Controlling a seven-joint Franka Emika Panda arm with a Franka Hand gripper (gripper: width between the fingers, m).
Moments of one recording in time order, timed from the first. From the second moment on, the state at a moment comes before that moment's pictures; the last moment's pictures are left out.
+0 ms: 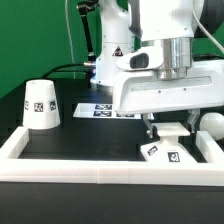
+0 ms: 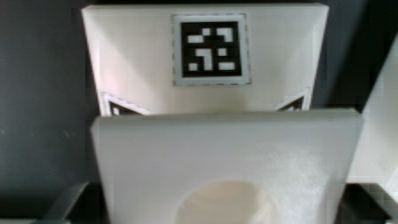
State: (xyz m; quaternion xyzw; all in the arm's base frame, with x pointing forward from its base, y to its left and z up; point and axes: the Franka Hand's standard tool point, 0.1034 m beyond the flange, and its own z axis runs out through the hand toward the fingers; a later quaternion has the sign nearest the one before) arm 0.587 0.078 0.049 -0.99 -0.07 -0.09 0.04
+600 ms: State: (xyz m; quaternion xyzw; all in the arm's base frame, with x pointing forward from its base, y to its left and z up) arm 0.603 0.100 0.050 -0.99 -0.05 -0.10 0.04
